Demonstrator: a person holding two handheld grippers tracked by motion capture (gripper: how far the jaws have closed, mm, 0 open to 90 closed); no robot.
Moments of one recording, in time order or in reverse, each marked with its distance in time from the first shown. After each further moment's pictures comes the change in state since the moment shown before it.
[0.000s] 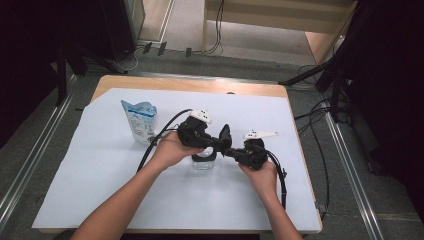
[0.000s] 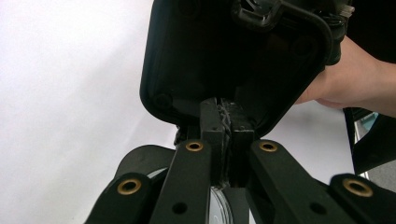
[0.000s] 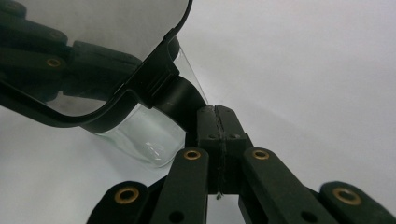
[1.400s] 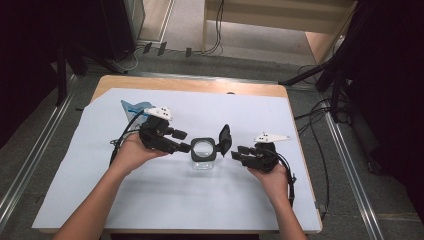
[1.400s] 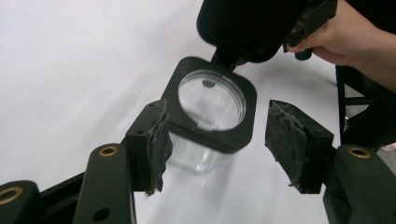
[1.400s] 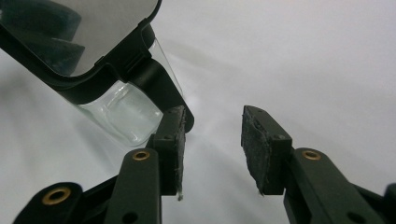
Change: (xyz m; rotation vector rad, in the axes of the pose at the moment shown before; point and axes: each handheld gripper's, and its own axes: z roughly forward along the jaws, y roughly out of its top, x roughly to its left) left arm 0.010 -0.048 -0.084 -0.021 0.065 -0.082; right arm -0.011 -0.010 -0.026 -0.031 -0.053 -0.041
